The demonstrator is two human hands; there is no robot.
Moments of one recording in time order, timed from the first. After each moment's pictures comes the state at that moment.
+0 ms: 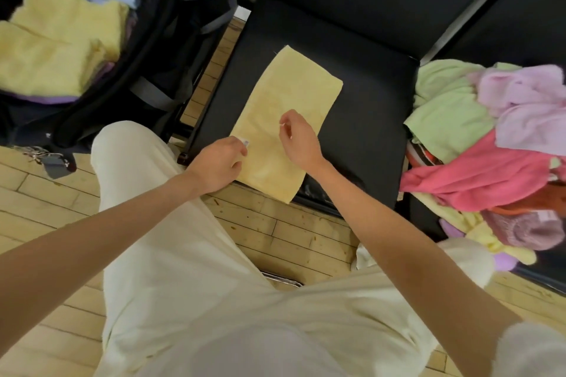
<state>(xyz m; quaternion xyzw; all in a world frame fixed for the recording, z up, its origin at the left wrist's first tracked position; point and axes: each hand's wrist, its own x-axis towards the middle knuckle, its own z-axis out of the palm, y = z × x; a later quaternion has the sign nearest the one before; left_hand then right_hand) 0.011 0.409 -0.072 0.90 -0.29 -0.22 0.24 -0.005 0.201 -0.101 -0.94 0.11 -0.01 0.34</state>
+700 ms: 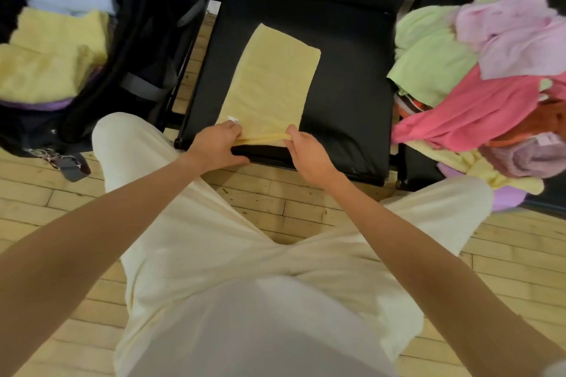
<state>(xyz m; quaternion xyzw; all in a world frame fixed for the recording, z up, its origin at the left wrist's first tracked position) -0.006 0.397 -0.078 0.91 -0.38 -0.18 0.07 -0.123 0.201 -0.082 -0.96 0.07 0.06 0.26</state>
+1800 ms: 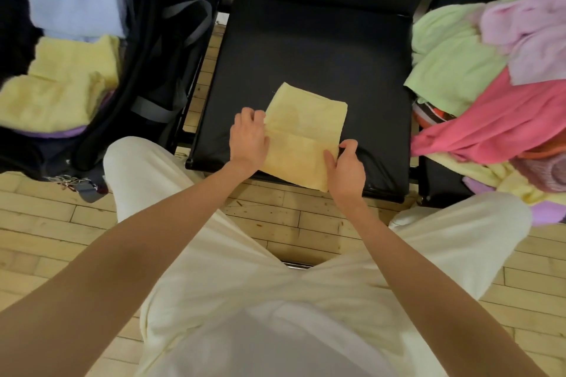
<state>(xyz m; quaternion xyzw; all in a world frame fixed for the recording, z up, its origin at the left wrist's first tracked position) 0.006 0.330 -0.098 0.96 -0.24 -0.05 0.15 -0.131 0.182 -0.105 -0.87 0.39 -0.04 0.29</state>
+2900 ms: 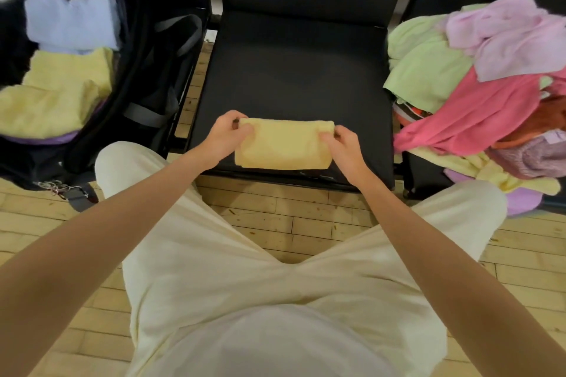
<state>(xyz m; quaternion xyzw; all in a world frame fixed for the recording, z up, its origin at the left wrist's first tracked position) 0.012 0.354 -0.043 0.84 -0.13 -0.27 0.44 -0.125 0.155 -0.056 -0.75 0.33 -0.05 0.57</state>
